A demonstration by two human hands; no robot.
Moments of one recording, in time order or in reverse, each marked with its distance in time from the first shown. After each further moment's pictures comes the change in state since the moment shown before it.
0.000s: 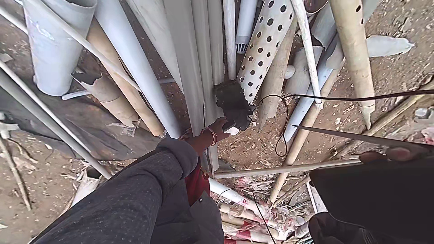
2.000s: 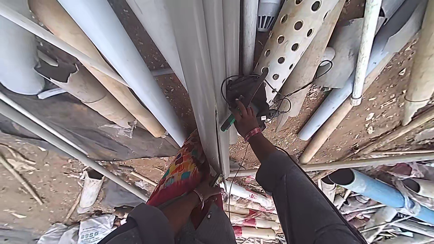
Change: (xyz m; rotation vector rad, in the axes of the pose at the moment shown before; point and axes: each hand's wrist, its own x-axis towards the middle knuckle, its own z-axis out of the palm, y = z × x) left_hand -0.096 -0.113 0.070 -0.711 -0.454 -0.704; right_hand 0.060 0.426 -0.007 -1.437 -0.540 -0.005
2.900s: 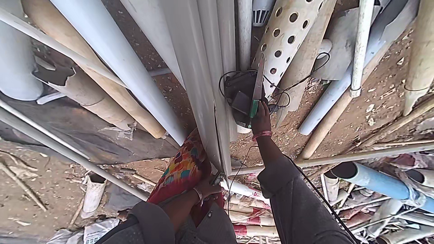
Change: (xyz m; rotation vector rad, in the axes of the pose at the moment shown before) left_hand 0.006 -0.013 -0.008 -0.001 -0.066 0.076; right_hand -0.028 0.016 -0.013 0.275 0.056 0.772
